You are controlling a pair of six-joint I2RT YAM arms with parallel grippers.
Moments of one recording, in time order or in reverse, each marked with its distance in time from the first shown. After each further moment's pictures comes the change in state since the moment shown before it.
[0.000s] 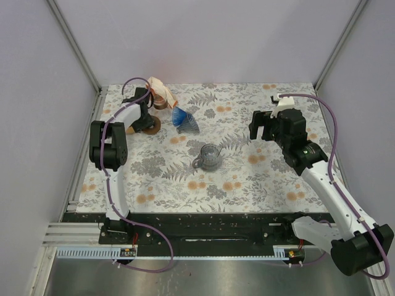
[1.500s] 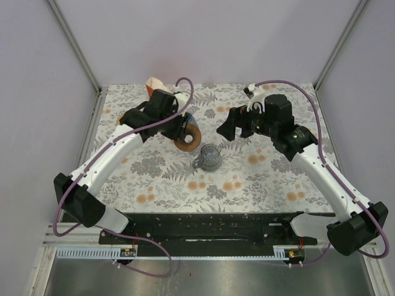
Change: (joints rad) left arm -0.422 -0.722 -0.206 -0.178 0.414 0.566; right arm 0.121 0.181 0.235 -0.056 -0.493 0.108
